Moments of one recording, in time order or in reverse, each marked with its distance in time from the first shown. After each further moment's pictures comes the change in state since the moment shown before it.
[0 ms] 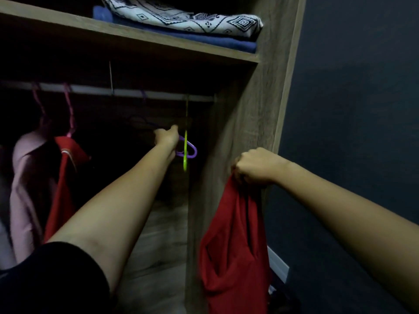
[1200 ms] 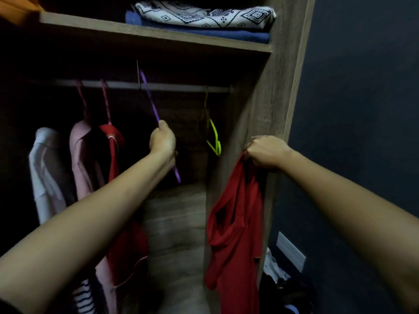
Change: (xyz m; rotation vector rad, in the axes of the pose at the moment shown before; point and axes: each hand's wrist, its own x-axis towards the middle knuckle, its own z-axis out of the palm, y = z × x) left_hand -0.087 0.009 -0.078 0.084 0.141 0.068; right_hand 0.007 -0.007 0.015 -0.004 0.132 0.034
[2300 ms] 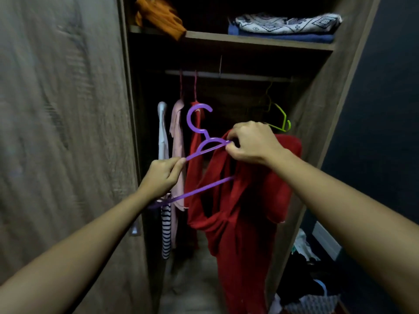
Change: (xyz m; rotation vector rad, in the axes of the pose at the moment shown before) left_hand -0.162 -0.043 -0.290 0.790 -0.197 0.924; right_hand -0.051 -0.207 -0.158 0.430 0.490 0.032
